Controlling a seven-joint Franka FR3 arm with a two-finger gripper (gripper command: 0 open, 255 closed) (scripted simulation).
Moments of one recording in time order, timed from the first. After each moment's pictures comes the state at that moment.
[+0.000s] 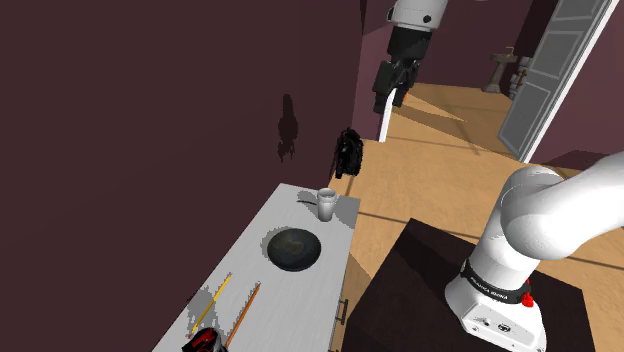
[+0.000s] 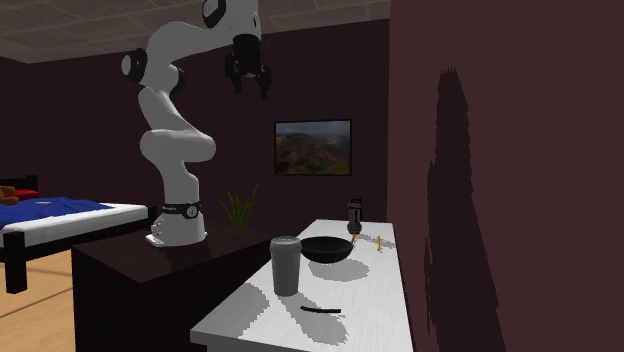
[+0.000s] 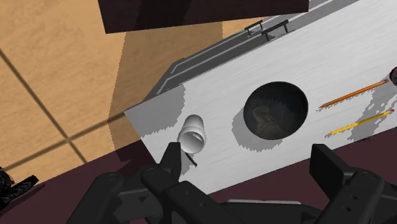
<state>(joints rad) 0.02 -0.78 0.03 -2.28 0.04 1.62 0.12</state>
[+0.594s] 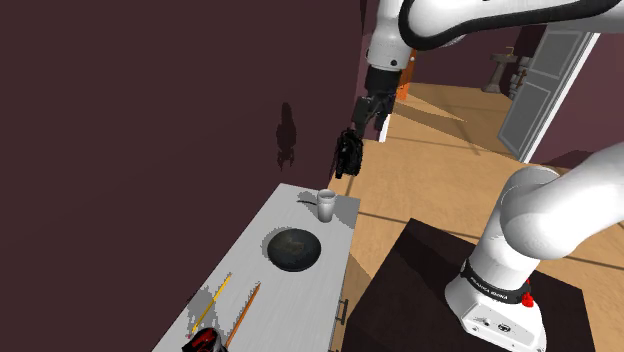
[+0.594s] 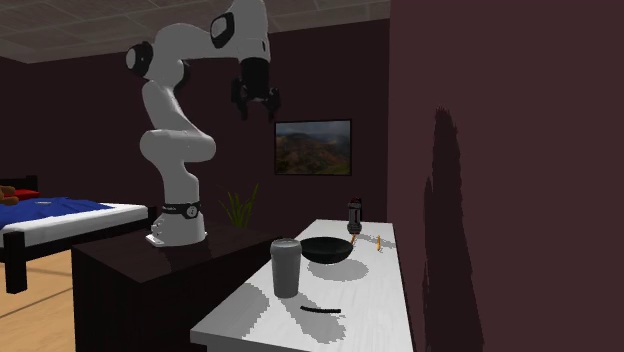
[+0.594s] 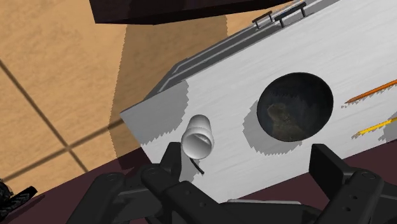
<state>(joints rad) 0.00 -0.66 0.02 -2.40 0.02 1.83 0.12</state>
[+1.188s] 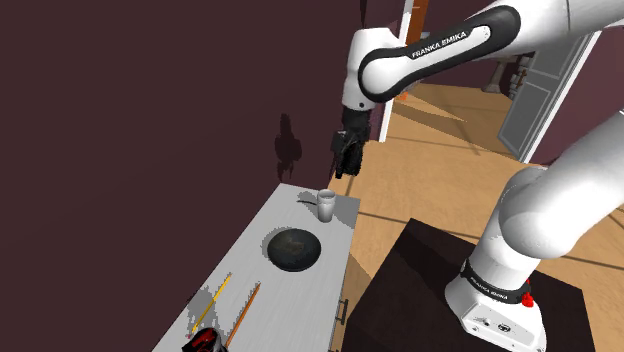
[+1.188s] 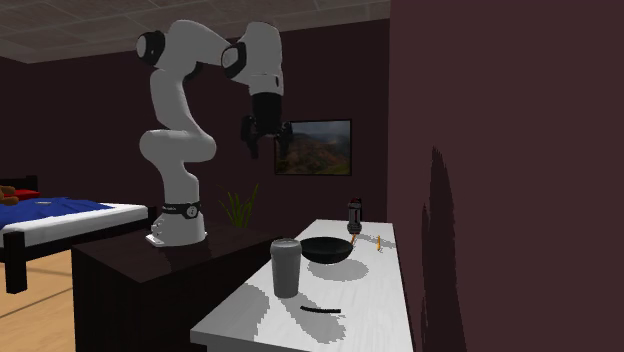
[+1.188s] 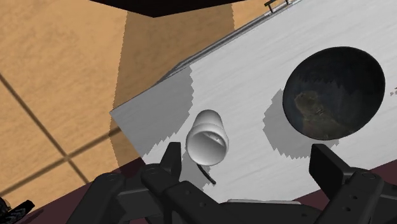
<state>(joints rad) -0.03 -0.40 0.01 -2.46 0.00 2.12 0.13</state>
